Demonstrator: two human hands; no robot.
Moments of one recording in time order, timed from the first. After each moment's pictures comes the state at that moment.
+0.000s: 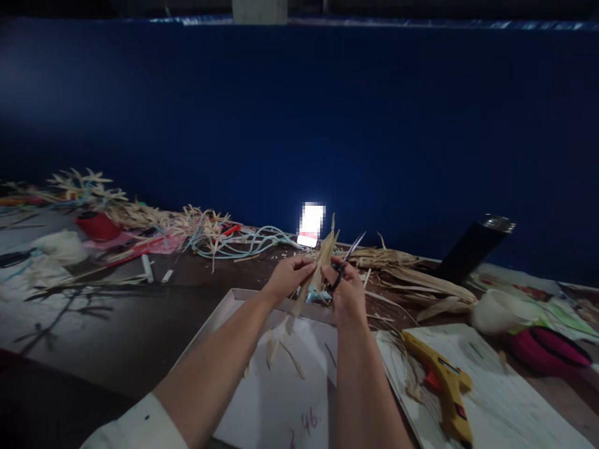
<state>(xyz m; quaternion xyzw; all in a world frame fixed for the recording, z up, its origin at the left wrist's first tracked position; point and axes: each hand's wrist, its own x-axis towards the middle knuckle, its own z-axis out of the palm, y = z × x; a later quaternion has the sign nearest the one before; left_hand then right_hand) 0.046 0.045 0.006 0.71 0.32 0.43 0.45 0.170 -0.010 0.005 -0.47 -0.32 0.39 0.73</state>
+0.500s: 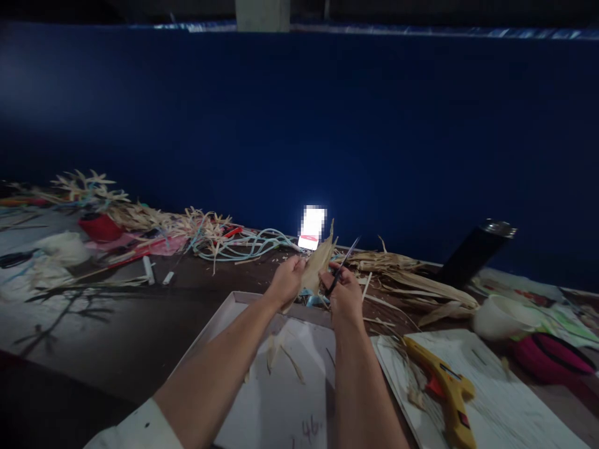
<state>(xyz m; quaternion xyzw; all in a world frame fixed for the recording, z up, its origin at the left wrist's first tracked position) 0.049 0.047 0.002 0.71 0.44 0.45 0.32 0.163 -0.005 0.000 -0.50 -0.30 0.37 0.72</state>
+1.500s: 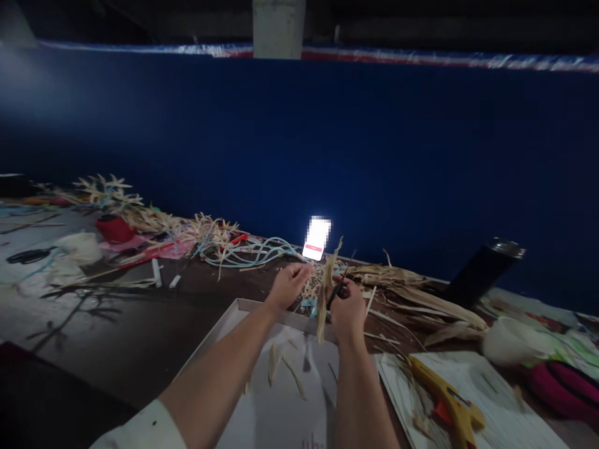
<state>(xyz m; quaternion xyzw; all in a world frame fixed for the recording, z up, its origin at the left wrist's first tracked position) 0.041 0.046 0.008 0.66 0.38 0.49 0.42 0.169 -0.007 -0.003 -0.59 -0.39 0.25 0.67</state>
